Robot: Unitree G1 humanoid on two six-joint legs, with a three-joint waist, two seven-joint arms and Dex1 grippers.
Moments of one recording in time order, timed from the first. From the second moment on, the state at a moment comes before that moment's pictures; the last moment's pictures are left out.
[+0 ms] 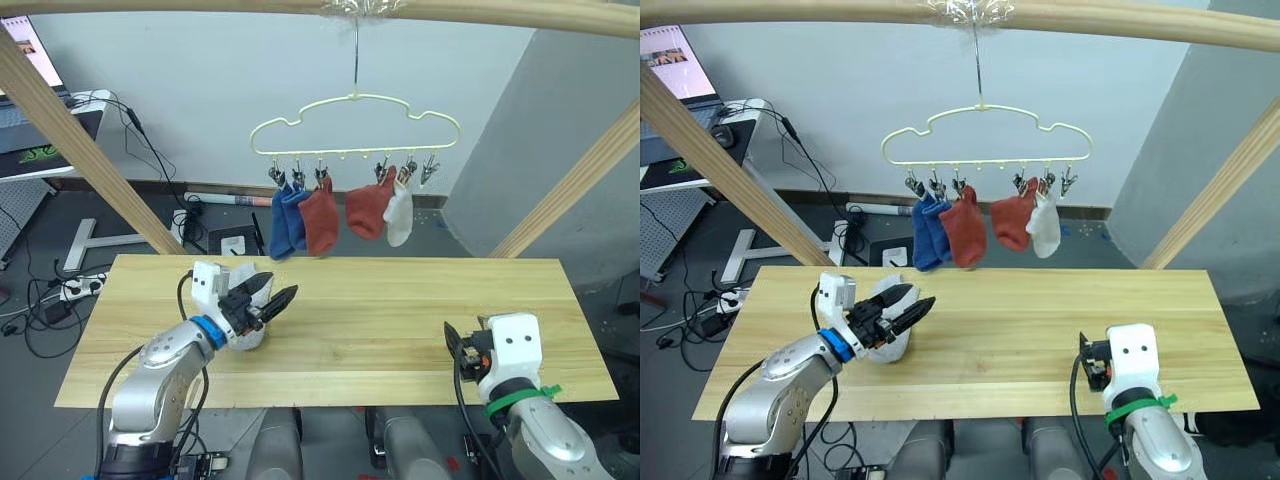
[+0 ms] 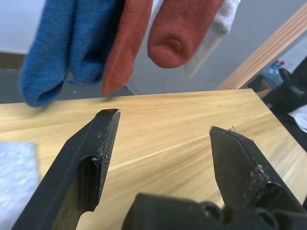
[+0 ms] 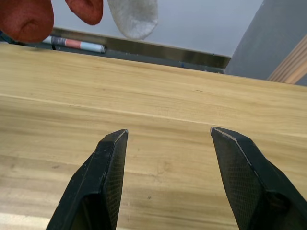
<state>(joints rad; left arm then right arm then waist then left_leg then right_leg) -0.02 0.40 0.15 -0.27 -0.44 0.47 -0.65 0.46 -0.22 0.06 -0.95 0.09 0.74 0.03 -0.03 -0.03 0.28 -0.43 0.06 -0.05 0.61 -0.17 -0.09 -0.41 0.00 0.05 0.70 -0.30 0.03</state>
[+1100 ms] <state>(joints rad) 0.08 0.44 0.12 -0.28 -0.42 0.41 -0.64 0.58 -0.22 0.07 -0.85 0.07 0.55 0.08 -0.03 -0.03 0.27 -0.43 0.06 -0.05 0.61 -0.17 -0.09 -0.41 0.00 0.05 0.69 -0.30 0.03</state>
